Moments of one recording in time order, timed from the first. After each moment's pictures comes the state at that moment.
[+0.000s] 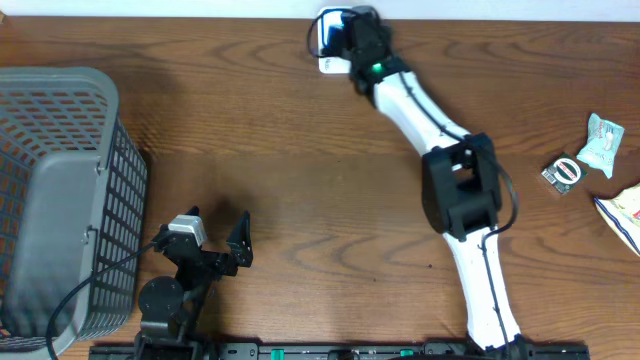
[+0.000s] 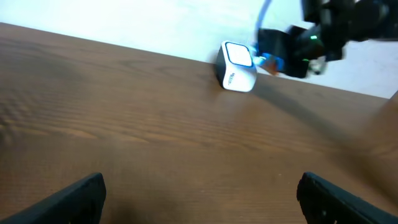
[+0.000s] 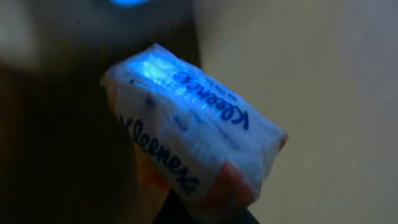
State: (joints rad) left arm -0.10 0.03 0.06 -0.21 0.16 -0.27; right arm 0.37 2.50 2.14 -0.37 0.57 -1.13
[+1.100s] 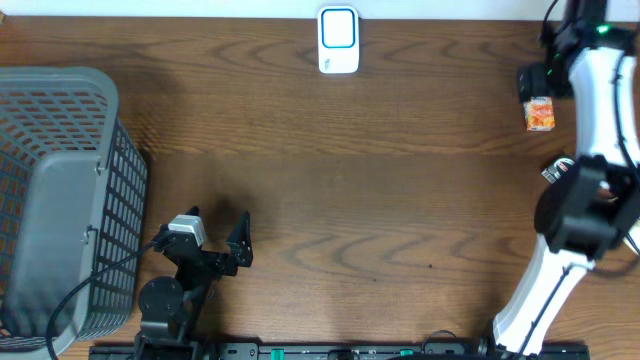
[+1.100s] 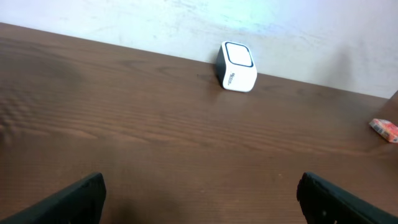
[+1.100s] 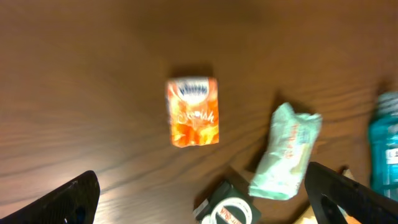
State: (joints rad) left arm -0.10 0.03 0.06 -0.21 0.16 -0.27; right arm -0.23 2.19 2.14 -1.11 0.19 -0.22
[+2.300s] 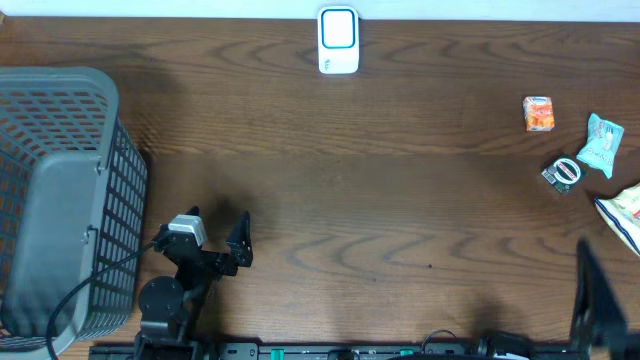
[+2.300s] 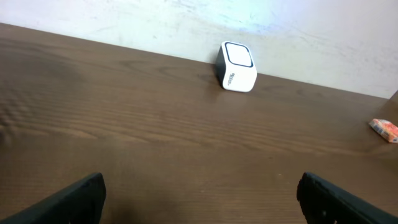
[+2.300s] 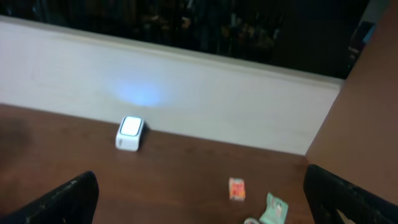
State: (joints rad) left arm -0.10 0.03 0.06 -0.21 0.16 -0.27; right arm -0.22 0.86 2.15 -1.43 -0.27 -0.18
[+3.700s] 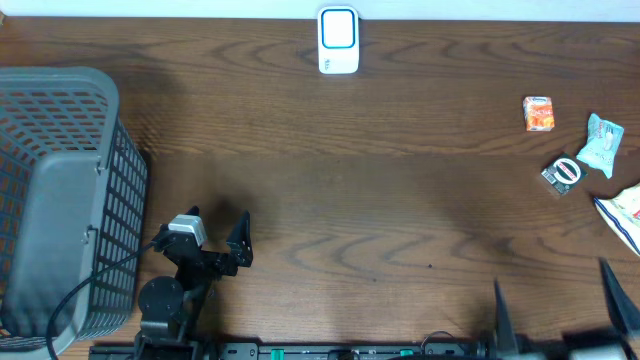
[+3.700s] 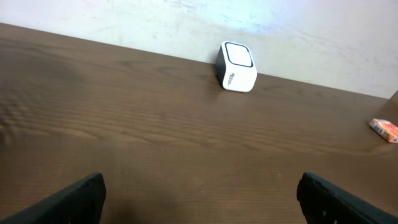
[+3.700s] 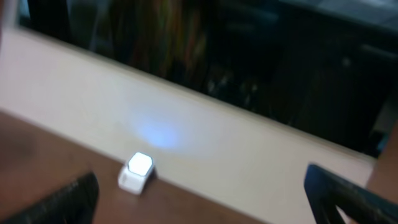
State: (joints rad) left arm -0.10 0.03 0.06 -0.21 0.16 -0.27; right arm -0.11 0.03 0.90 -0.62 -0.36 -0.24
